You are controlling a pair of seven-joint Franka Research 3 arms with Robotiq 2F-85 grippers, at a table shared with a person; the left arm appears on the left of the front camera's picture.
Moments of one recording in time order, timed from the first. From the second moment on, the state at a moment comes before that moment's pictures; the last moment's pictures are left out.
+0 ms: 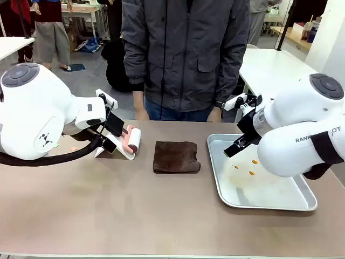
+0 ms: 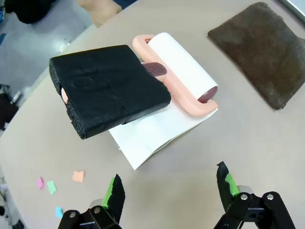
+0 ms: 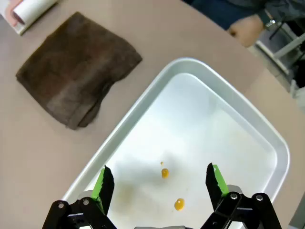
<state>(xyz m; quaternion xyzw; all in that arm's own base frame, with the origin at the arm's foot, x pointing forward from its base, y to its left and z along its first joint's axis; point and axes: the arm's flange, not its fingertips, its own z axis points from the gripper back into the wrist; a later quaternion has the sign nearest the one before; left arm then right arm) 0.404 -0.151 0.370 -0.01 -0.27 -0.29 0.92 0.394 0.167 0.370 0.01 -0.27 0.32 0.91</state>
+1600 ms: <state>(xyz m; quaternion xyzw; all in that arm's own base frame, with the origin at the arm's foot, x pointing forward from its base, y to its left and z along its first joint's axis) 0.404 -0.151 0.370 -0.01 -0.27 -0.29 0.92 0.394 0.167 0.370 0.01 -0.27 0.32 0.91</state>
